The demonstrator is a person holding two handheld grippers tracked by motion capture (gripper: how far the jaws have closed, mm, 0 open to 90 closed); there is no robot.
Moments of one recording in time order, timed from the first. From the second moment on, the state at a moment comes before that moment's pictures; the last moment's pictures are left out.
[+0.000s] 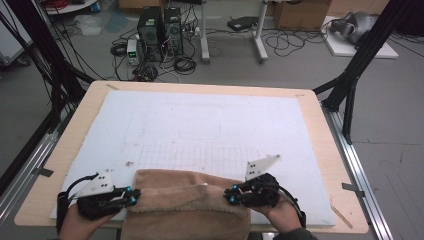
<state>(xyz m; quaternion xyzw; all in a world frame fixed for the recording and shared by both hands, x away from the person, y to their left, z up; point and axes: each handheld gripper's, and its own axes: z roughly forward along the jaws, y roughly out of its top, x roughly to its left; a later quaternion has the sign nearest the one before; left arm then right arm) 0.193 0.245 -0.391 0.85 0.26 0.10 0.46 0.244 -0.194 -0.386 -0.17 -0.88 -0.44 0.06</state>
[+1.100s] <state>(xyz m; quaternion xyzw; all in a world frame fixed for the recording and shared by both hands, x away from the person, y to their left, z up) 0.286 0.229 -0.436 0.85 0.33 0.10 0.39 0.303 -0.225 -0.436 -0.25 -0.89 -0.38 0.03</state>
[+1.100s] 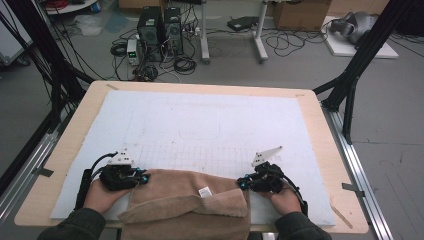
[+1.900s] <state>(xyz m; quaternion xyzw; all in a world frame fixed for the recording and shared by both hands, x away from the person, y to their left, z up) 0.449 0.207 -0.319 0.78 0.39 0.22 0.44 0.468 -0.240 -0.321 -0.32 -0.85 -0.39 -0.15</state>
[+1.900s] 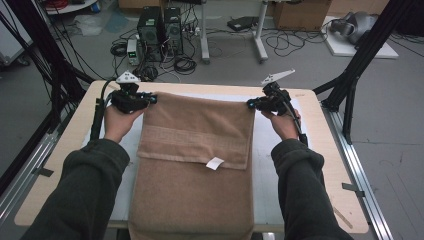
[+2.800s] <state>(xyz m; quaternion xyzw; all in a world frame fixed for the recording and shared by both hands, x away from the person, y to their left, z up) 0.349 0.235 -0.404 0.81 0.37 0.17 0.42 0.372 -0.226 -0.397 -0.28 -0.87 -0.40 -0.08</state>
